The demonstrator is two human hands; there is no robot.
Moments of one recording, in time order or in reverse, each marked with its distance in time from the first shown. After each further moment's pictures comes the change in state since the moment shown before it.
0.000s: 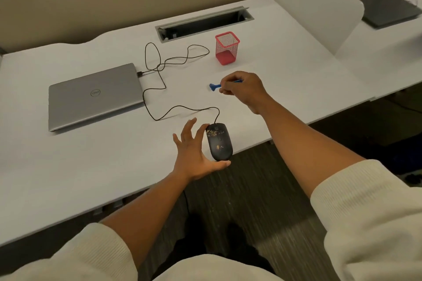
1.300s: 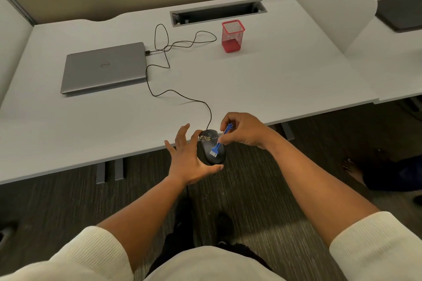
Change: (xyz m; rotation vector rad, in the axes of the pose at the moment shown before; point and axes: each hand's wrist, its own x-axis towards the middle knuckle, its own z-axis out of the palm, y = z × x) left_hand -0.085 0.050 0.040 0.131 0.032 -0.188; right_hand -0.117 0.074 -0.051 -0.367 -0.531 -0.035
